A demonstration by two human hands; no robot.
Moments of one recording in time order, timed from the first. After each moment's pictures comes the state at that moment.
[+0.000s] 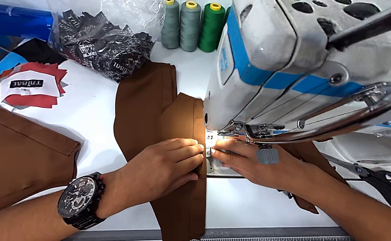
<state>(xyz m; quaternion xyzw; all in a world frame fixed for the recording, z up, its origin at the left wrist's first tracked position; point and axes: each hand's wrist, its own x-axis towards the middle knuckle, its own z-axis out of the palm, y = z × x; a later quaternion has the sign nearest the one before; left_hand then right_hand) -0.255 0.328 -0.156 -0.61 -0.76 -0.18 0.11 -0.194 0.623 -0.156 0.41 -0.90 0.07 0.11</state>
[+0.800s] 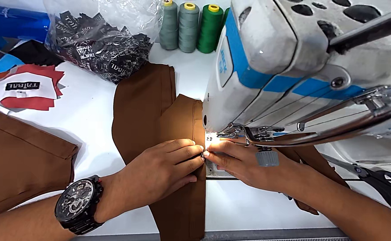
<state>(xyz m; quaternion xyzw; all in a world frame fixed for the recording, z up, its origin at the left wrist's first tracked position) -0.255 0.327 -0.158 -0.61 -0.77 -0.18 0.11 -0.198 0.612 -0.155 0.42 -0.89 0.11 0.12</state>
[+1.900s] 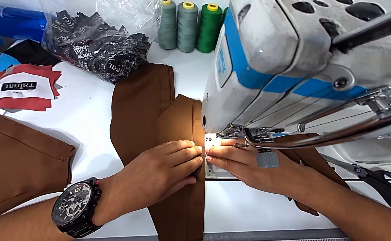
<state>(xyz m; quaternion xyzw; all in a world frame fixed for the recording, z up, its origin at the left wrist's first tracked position) -0.254 0.327 -0.159 -0.61 -0.76 -0.19 0.12 -0.194 0.619 -0.157 0.44 -0.88 0.08 0.14</state>
